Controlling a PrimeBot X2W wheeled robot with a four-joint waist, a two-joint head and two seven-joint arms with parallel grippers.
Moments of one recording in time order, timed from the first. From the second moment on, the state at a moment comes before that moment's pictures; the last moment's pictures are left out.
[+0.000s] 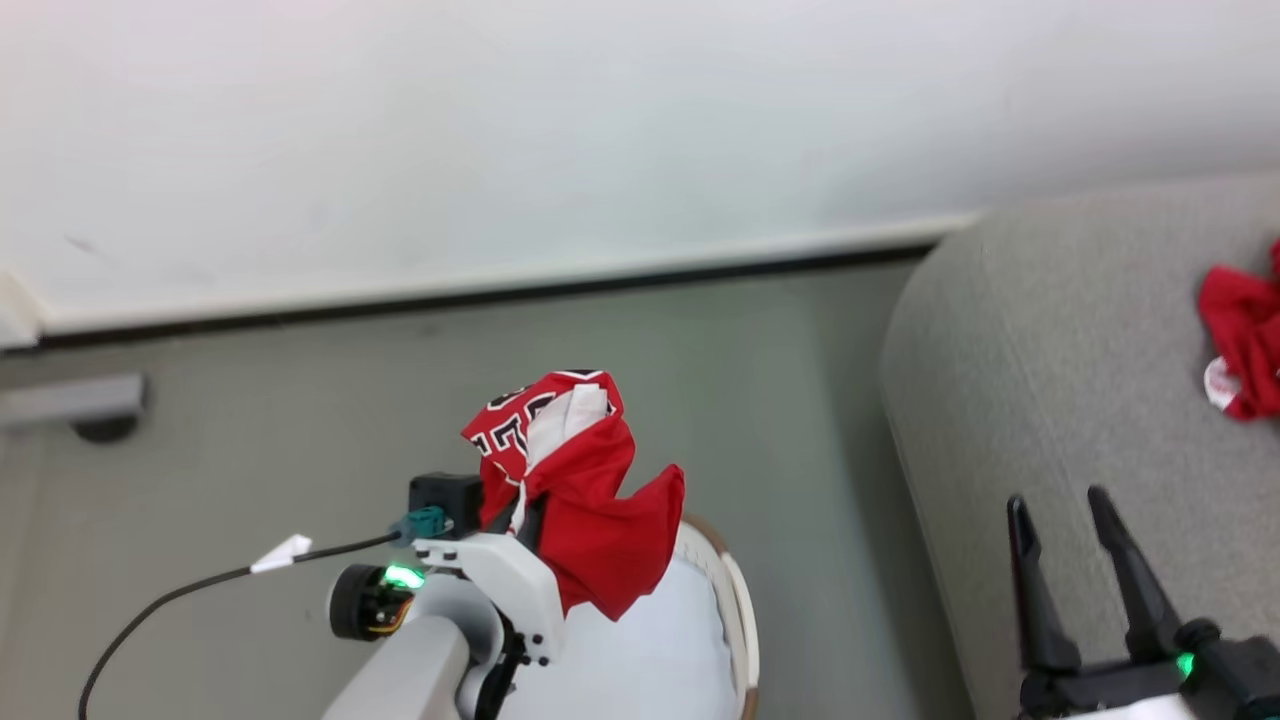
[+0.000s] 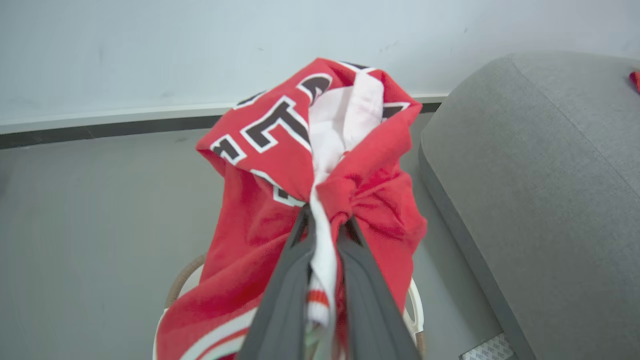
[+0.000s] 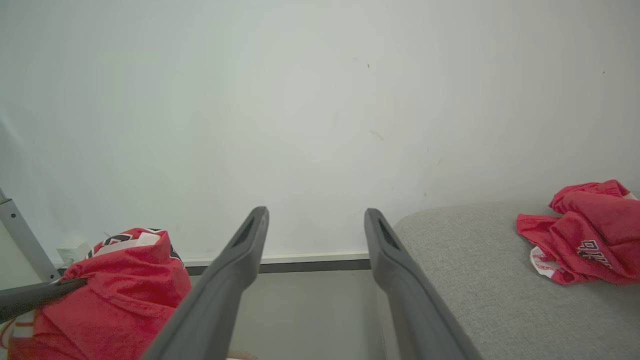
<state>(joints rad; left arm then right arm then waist) -0.59 0.05 -0.51 0.92 -0.47 0.00 -0.18 -0.03 -0.05 0.07 0.04 0.25 0.13 -0.26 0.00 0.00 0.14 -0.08</state>
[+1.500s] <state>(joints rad) -0.32 0.18 -0.62 -0.03 -0.50 0.14 0.15 -0.48 -0.37 0.87 0.23 0.48 0.13 -0.23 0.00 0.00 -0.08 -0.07</state>
